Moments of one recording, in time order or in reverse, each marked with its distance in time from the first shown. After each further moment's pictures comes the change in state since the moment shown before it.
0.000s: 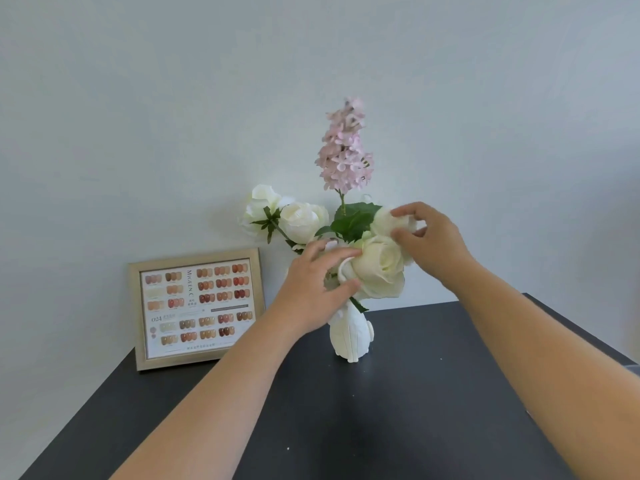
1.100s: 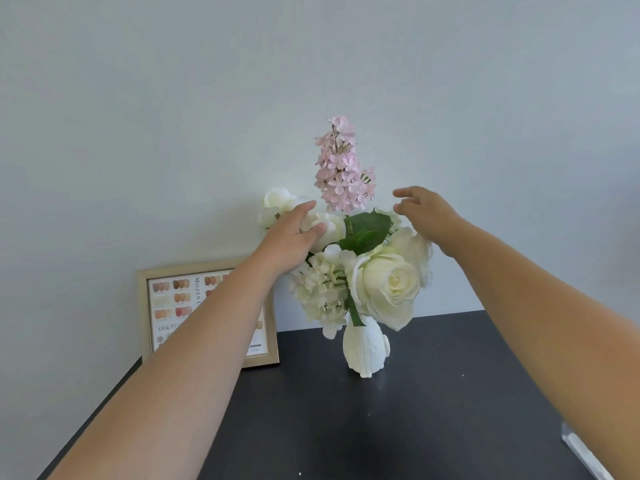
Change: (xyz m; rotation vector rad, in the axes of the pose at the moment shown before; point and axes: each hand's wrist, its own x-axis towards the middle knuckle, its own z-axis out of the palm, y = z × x) left_hand 0.086 -0.049 -0.054 -0.071 0.076 -0.169; right_hand 0.082 -0.001 0.022 0.081 -0.174 0.158
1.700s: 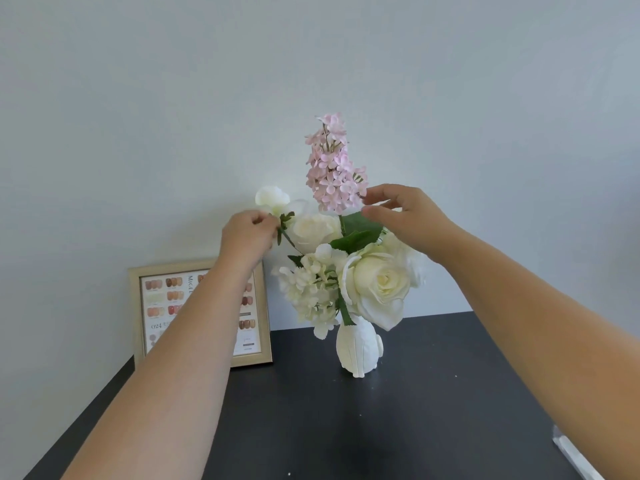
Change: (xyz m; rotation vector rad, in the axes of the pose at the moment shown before) left_hand 0.001 -0.021 -0.020 -0.137 0.364 -0.200; right_hand -0.032 -0.022 0.010 -0.004 -0.079 -0.298
